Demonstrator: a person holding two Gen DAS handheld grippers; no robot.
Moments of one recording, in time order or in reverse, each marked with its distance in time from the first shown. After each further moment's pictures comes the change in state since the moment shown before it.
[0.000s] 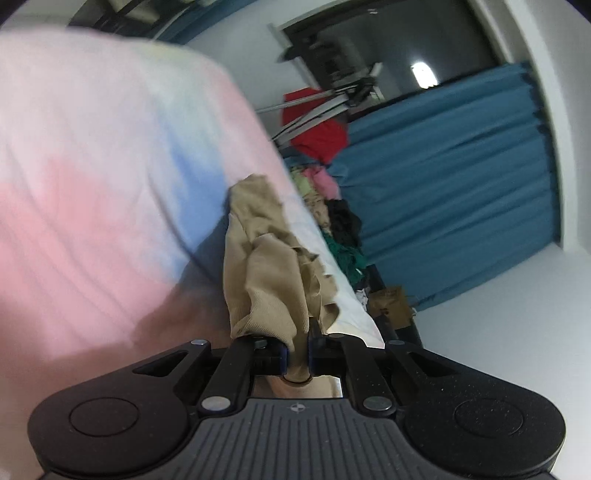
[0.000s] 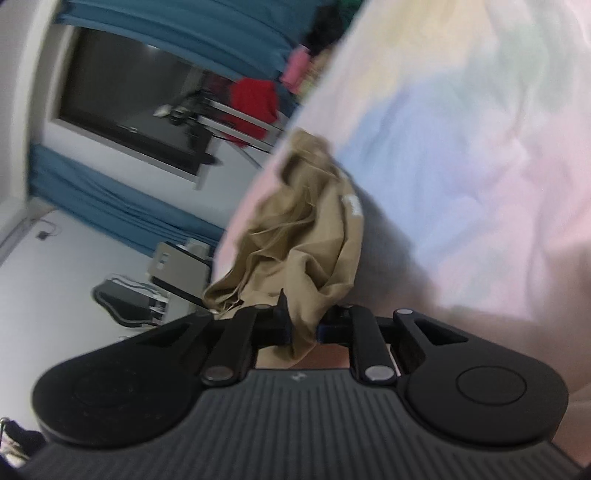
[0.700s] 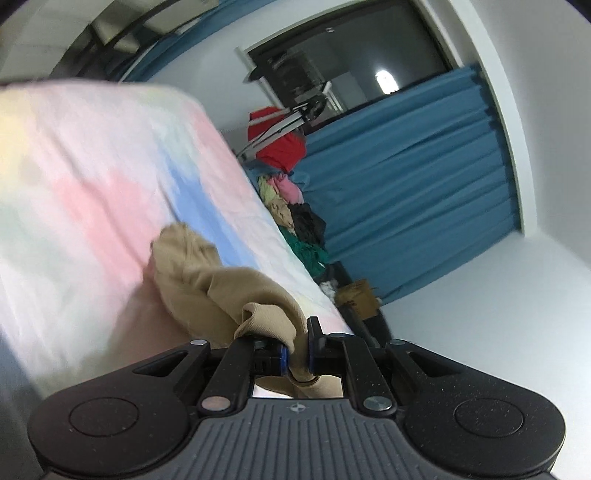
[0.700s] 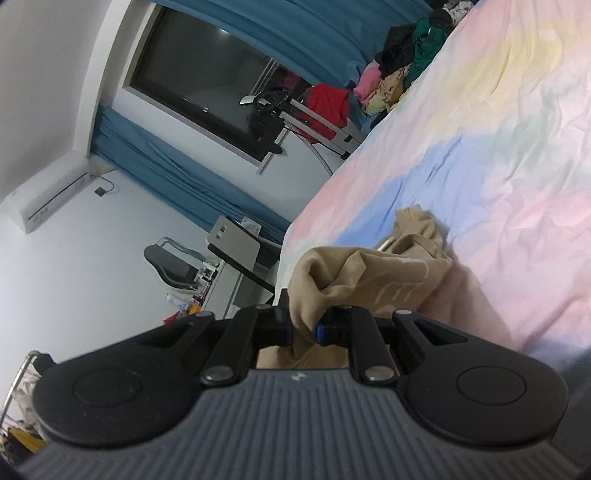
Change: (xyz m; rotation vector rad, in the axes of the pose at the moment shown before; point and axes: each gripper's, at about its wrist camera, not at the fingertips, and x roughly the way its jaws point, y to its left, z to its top) left arm -0.162 -0.051 -0.063 0.048 -0.039 -0.039; right arm -0.150 0.070 -0.023 -0.131 0.034 0.100
